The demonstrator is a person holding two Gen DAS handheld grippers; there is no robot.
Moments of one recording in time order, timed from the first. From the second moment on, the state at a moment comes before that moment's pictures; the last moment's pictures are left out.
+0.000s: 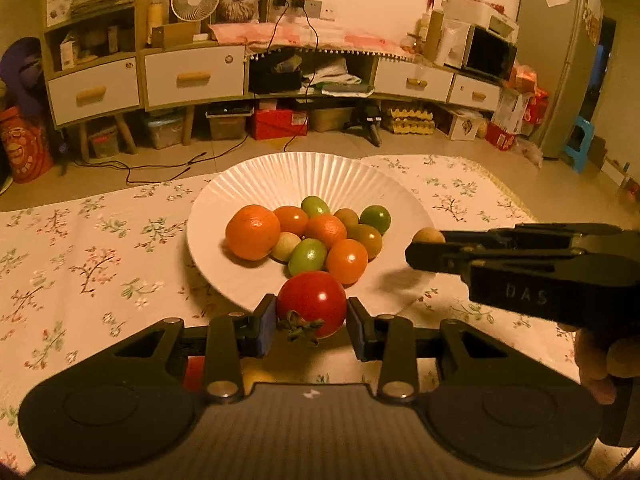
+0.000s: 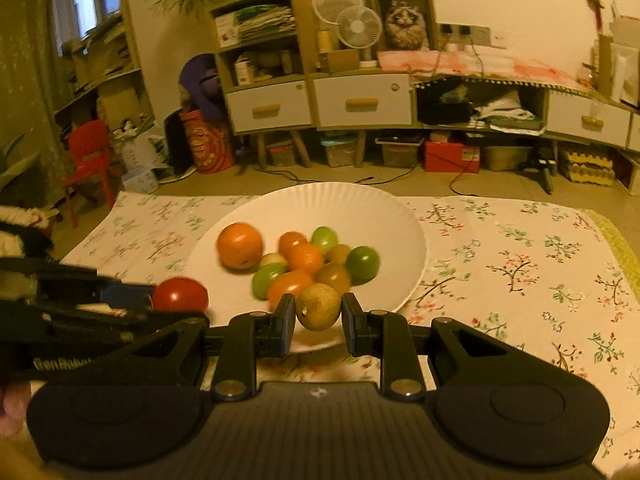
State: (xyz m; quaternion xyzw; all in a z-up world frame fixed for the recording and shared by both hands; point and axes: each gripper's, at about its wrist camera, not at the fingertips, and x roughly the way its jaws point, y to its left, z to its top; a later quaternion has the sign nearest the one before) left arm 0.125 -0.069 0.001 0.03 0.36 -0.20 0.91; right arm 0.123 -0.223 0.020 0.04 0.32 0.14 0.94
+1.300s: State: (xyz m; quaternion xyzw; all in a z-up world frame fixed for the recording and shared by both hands) left arm 0.129 -0.078 0.004 0.04 0.36 -0.19 0.91; right arm 0.136 -0.227 0.018 0.02 0.32 0.13 0.94
